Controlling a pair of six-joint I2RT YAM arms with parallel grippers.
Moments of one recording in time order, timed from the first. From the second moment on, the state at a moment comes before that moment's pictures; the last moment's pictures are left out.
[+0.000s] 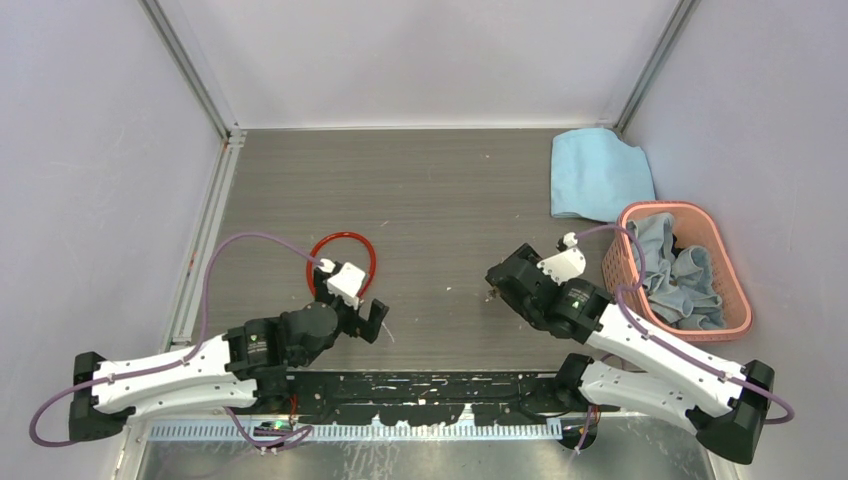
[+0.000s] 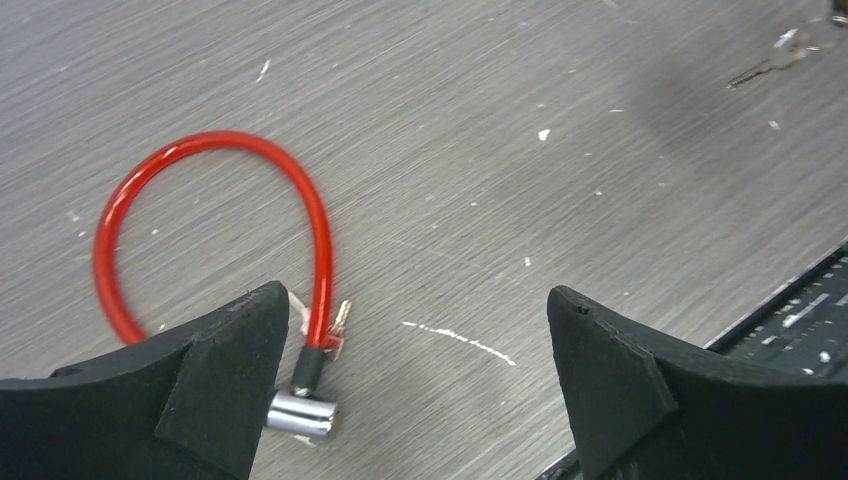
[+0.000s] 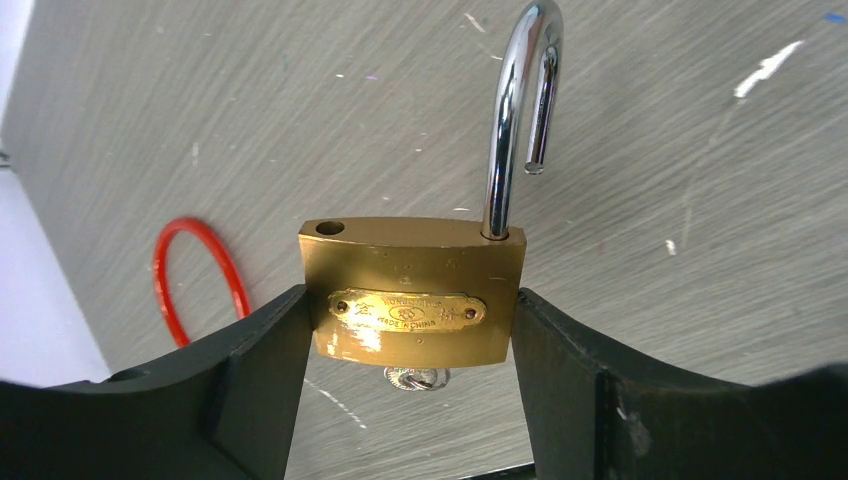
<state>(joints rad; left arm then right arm) -1.27 0.62 0.50 -0.29 -0.63 -0.26 0.92 0.87 0.80 -0.90 0.63 1.54</state>
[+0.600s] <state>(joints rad) -1.27 0.68 0.52 -0.41 -0.73 -0.32 0.92 1.06 0.74 -0.97 0.55 1.53</state>
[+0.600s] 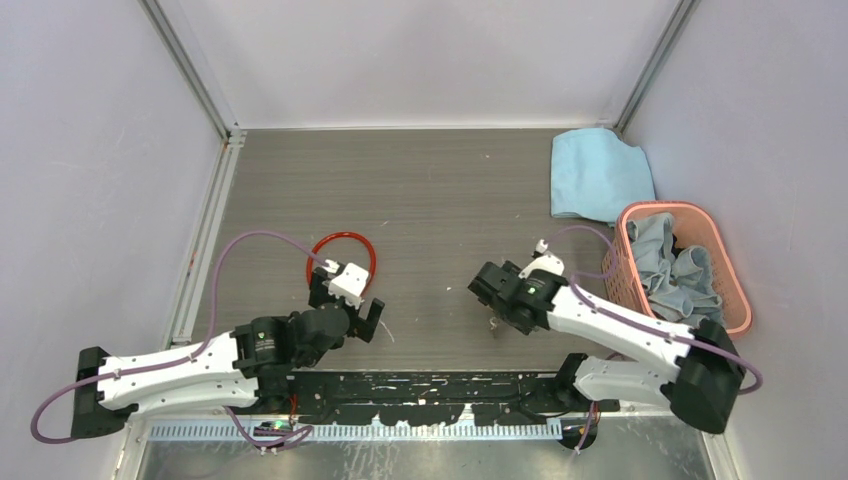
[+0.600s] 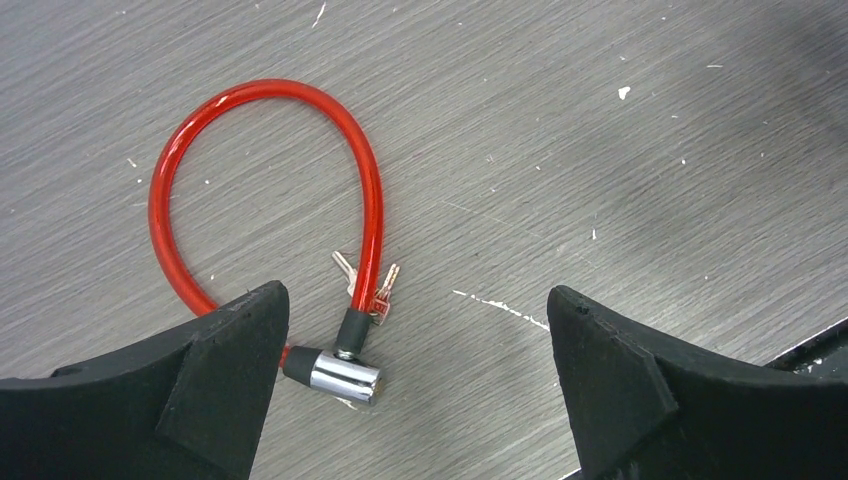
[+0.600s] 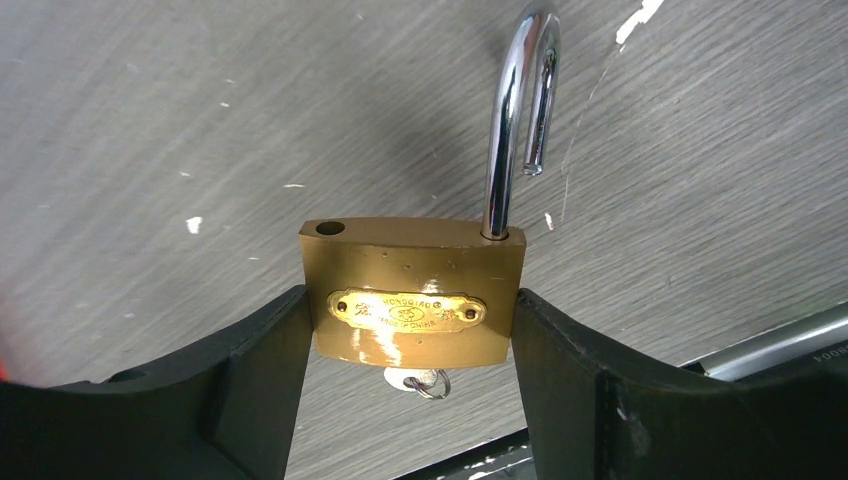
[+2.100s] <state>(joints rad) -1.27 0.64 0.52 -0.41 -0.73 -0.31 0.73 1.88 1.24 -0.65 0.32 0.79</state>
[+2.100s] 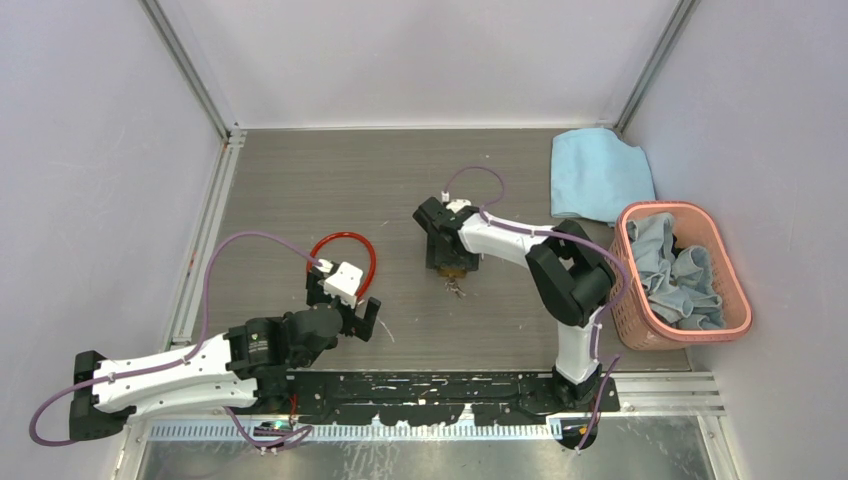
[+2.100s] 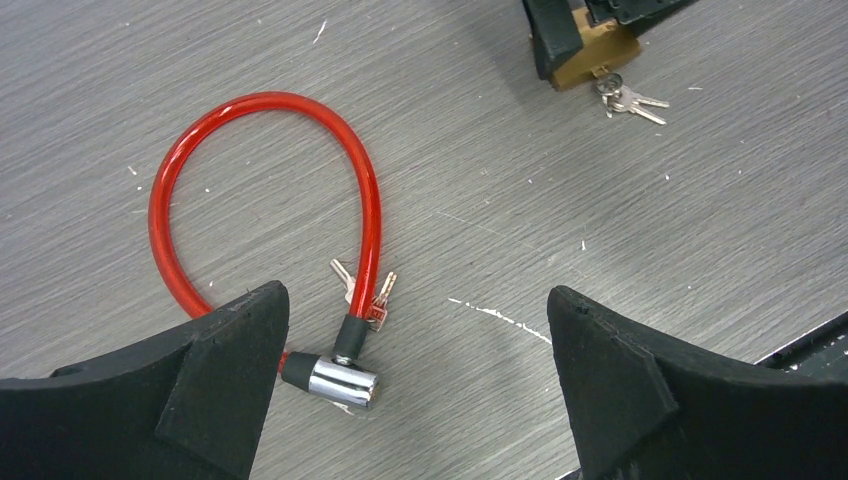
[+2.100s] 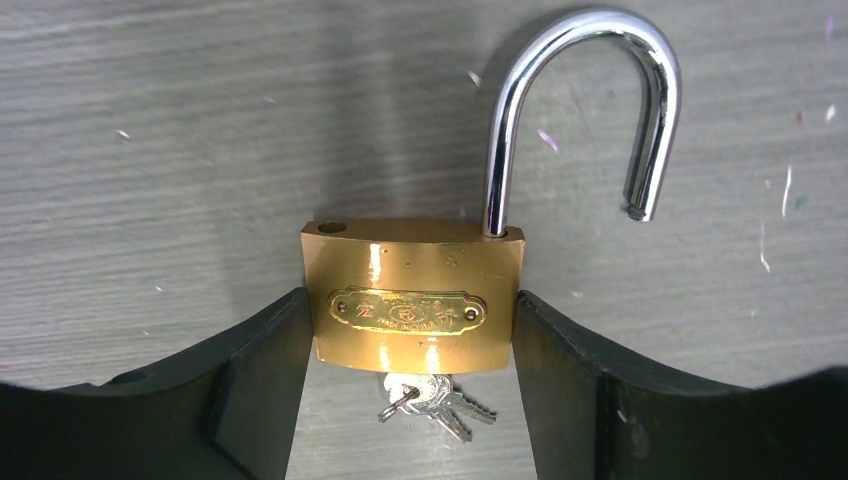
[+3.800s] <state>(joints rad) -1.13 0.72 0.58 -0.68 -0.82 -0.66 0.75 1.57 1.26 -0.60 0.24 0.51</state>
